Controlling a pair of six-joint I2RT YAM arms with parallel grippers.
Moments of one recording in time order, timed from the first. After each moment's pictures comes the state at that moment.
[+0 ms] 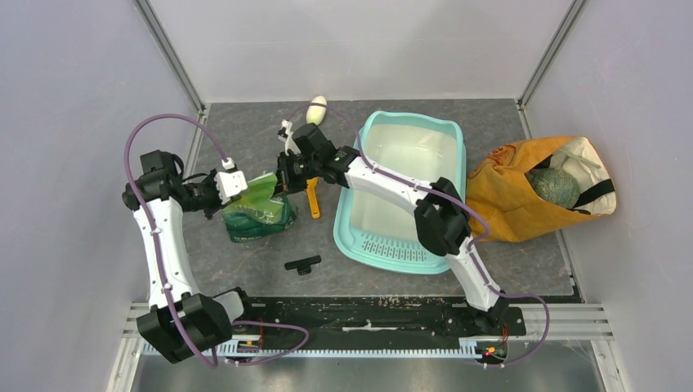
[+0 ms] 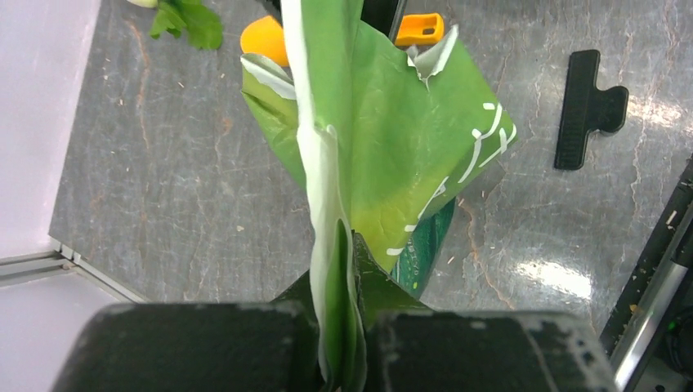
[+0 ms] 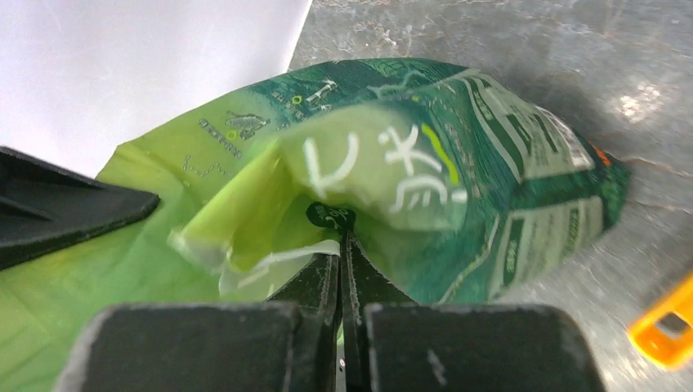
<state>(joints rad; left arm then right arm) 0.41 1.15 1.22 -1.33 0.85 1.63 0.90 2.28 2.03 -0.31 -0.49 0.76</state>
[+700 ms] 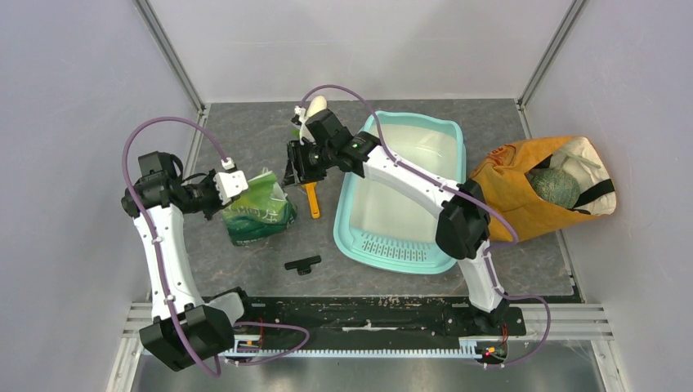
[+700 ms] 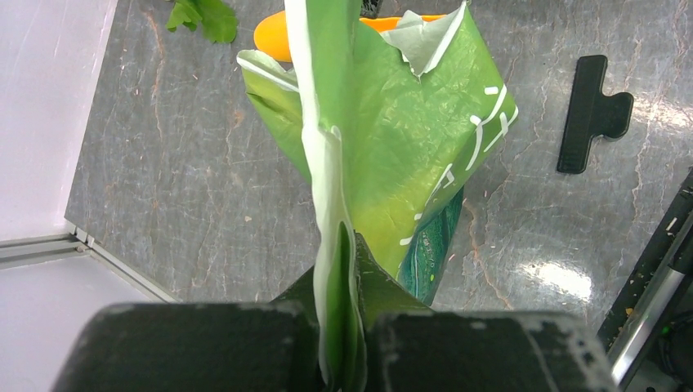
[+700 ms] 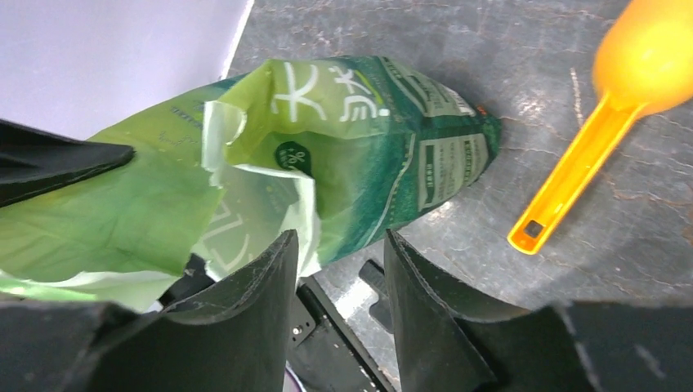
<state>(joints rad) 0.40 1.09 1.23 -1.30 0.84 1.57 0.86 2.11 2.01 -0.57 -0.34 0.57</state>
